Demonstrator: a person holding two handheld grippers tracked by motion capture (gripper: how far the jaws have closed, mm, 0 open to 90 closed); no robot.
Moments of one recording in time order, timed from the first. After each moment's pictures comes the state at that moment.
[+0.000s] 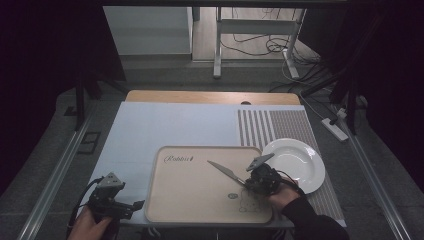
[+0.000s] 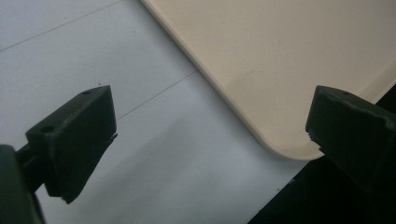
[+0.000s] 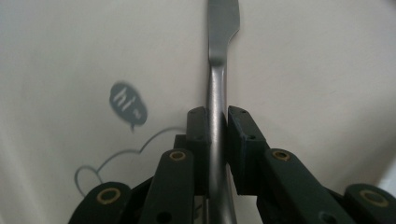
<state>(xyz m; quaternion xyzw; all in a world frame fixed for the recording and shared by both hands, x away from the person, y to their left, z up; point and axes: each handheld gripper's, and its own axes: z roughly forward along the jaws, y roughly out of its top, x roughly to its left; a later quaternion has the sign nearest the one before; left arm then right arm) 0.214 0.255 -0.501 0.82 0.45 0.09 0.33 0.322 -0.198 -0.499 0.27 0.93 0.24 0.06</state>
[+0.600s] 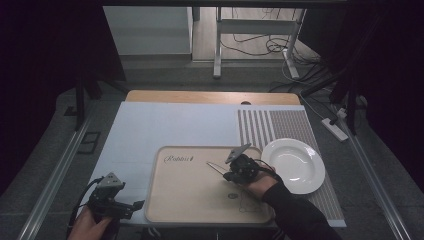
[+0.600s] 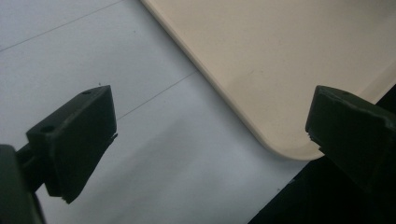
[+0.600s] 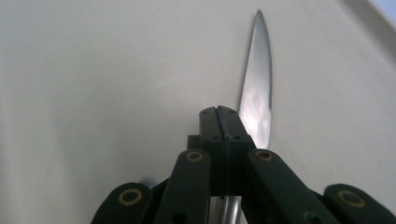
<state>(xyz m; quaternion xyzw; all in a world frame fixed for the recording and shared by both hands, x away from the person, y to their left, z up) 0.214 0.256 -0.501 0.82 0.45 0.09 0.33 0.353 -0.137 -0.496 0.19 0.94 0.27 0.04</state>
